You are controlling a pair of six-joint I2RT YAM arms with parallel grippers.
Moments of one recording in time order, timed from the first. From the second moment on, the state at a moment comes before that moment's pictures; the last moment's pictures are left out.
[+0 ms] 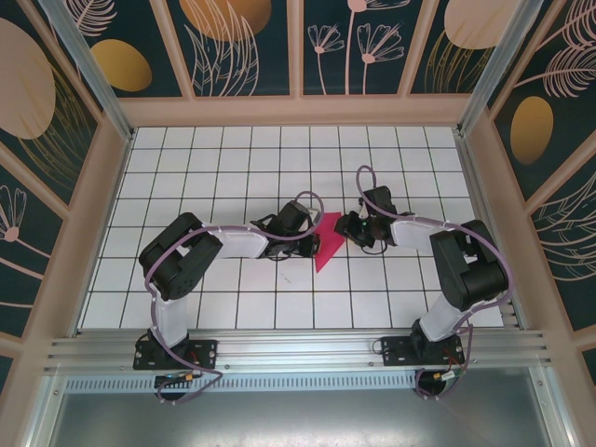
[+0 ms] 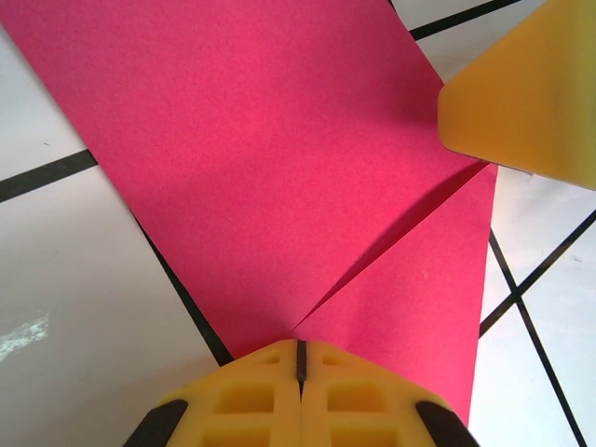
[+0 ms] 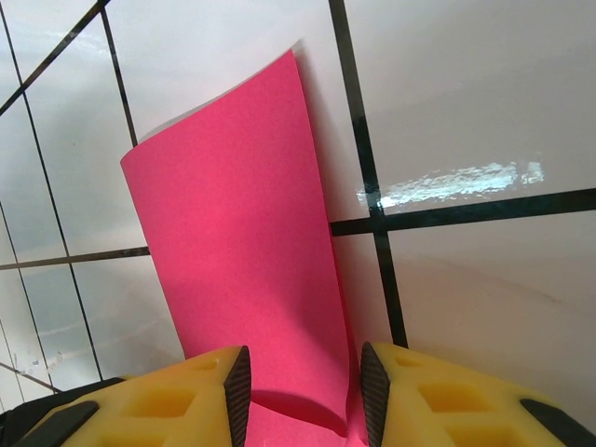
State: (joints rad) left arm -0.80 1.94 1.02 0.03 0.23 -0.50; right arm 0.38 1.64 0.77 -0.10 -0.37 0.75
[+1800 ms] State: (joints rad) left arm -0.78 1.81 1.09 -0.06 0.21 -0.50; right arm 0.39 1.63 0.79 -0.14 -0.30 0.73
